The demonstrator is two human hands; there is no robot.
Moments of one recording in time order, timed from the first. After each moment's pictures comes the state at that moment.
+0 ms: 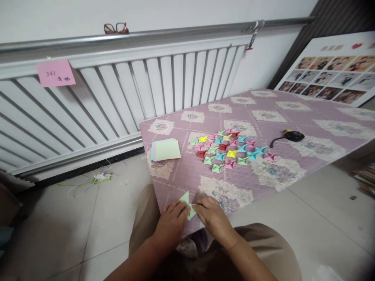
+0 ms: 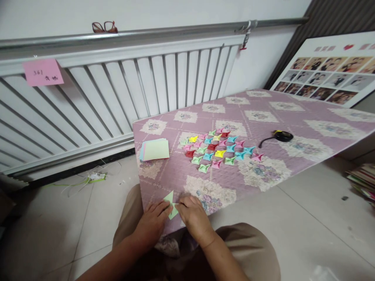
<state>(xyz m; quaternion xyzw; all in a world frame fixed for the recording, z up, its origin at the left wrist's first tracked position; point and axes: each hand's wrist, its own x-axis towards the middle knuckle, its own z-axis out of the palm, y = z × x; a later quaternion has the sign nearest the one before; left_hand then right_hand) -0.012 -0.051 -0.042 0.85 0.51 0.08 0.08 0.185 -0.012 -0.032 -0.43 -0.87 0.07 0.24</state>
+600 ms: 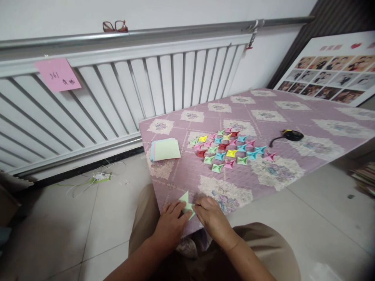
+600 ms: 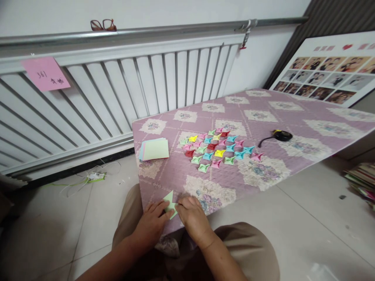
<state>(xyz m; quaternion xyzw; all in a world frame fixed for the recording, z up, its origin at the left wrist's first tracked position) -0.012 -0.052 -0.035 0.86 0.50 0.09 0.10 0.182 -0.016 -0.031 -0.43 -0.87 0.07 0.24</state>
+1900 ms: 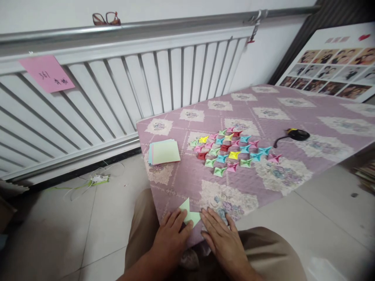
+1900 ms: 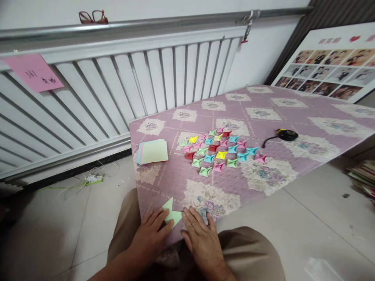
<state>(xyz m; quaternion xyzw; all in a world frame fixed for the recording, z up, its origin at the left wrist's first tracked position) -0.017 -0.054 -0.047 0.88 0.45 0.12 -0.03 0.210 -0.043 -0.055 -0.45 -0.87 -0.09 0.18</state>
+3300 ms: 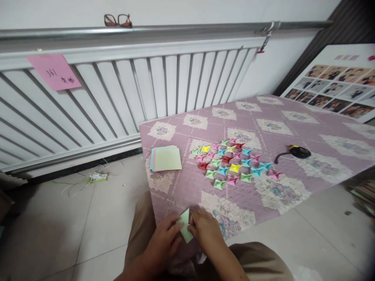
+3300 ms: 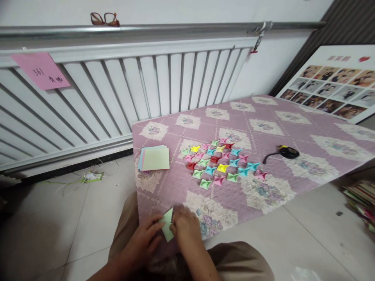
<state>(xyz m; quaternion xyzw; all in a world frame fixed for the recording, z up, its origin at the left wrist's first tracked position) -0.029 -0.036 -0.030 0.82 0.49 0.21 0.20 0.155 0.015 0.005 -0.59 -0.79 0.15 0.07</state>
